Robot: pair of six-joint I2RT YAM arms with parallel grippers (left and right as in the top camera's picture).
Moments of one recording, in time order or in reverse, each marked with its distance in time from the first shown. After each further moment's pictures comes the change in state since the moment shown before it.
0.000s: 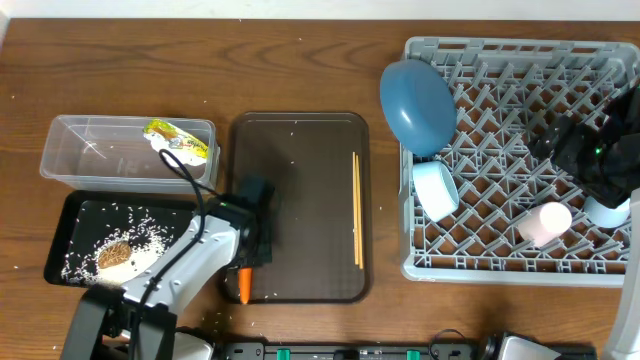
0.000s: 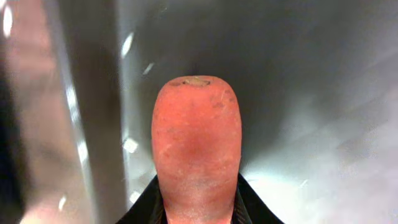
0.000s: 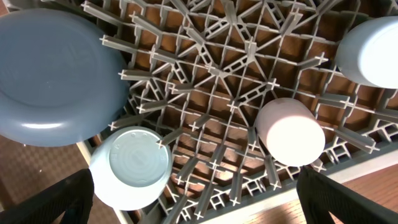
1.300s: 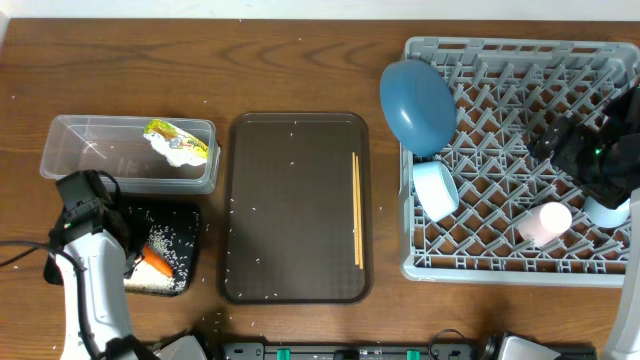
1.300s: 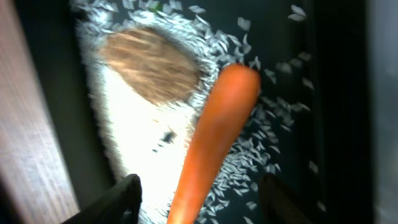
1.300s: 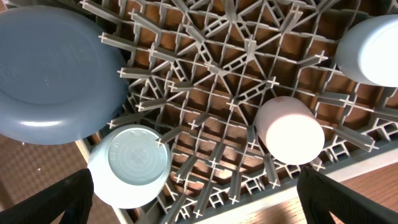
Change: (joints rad) left arm 0.876 -0.177 0.102 0.024 -0.055 -0.266; right arm 0.000 0.000 0.000 -0.006 0.000 -0.004
